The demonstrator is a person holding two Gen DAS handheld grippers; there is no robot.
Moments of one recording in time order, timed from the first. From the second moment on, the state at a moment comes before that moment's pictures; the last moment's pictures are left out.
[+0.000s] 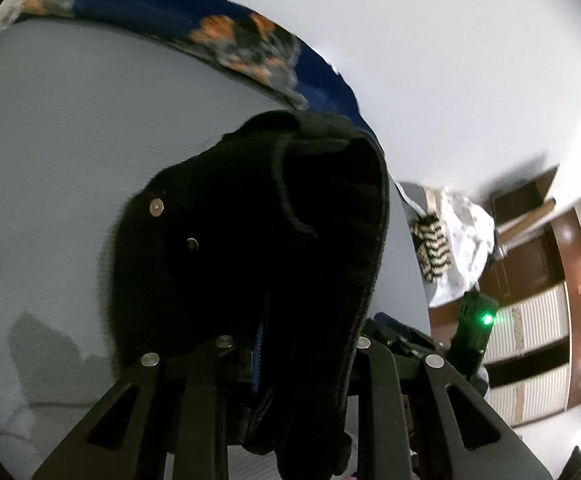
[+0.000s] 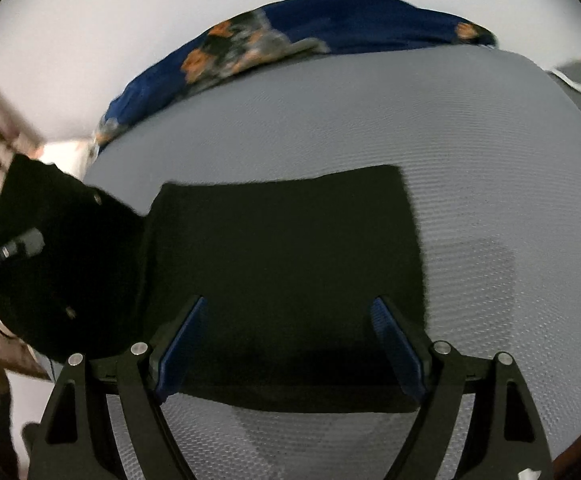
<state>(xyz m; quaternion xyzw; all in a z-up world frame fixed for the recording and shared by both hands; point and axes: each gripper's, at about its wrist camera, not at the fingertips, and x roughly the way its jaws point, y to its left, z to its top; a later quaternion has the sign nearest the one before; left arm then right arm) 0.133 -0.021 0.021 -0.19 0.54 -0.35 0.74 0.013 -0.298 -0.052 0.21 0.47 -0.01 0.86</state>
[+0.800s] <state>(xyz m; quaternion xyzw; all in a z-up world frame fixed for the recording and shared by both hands) 0.099 -0.158 -0.014 -0.01 0.52 -0.40 0.75 0.020 -0.356 -0.094 0.34 0.46 0.05 0.82</state>
